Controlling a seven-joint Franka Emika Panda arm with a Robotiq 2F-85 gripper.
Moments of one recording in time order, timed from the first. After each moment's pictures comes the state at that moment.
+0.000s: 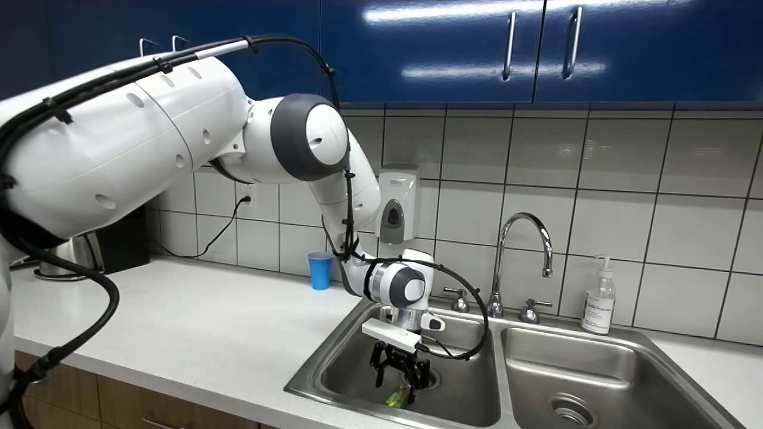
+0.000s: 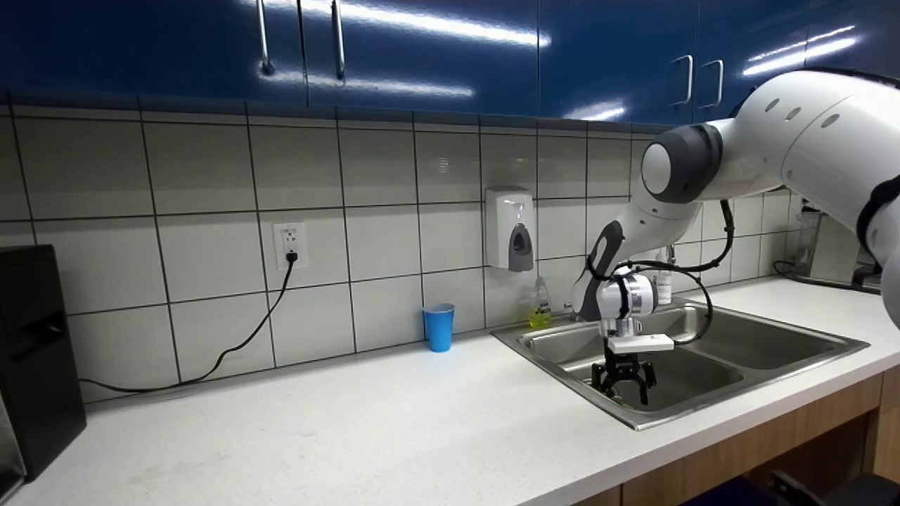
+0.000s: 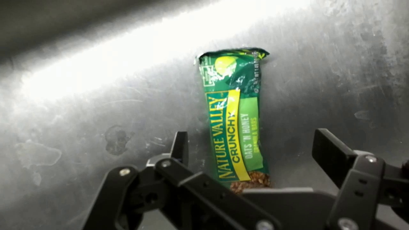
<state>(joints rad) -0.27 0.98 -0.11 -1.57 0.09 2.32 -0.14</state>
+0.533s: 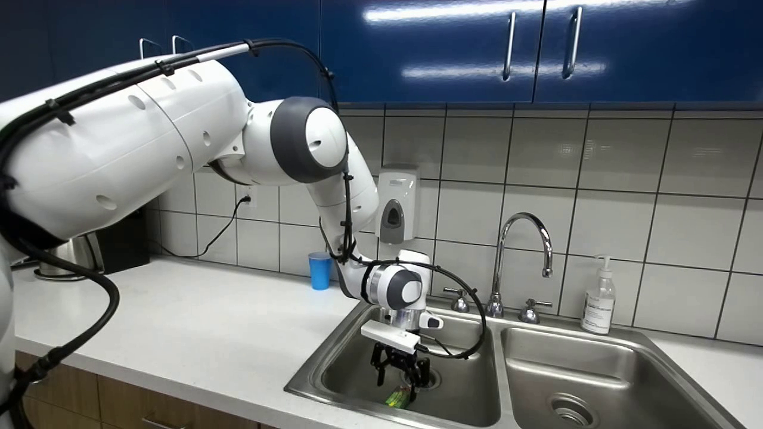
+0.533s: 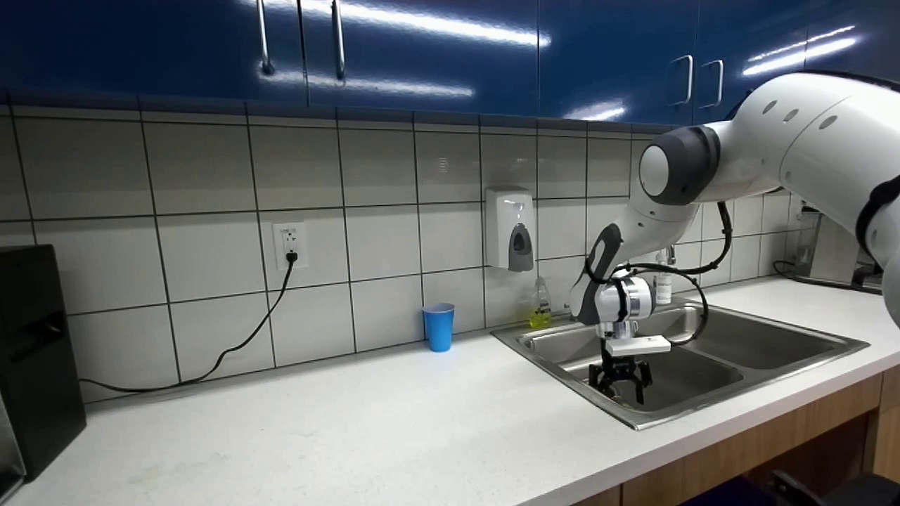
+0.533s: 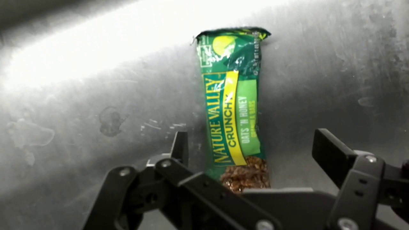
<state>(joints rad) -0.26 0.99 -0.11 -1.58 0.08 2.38 -0.14</state>
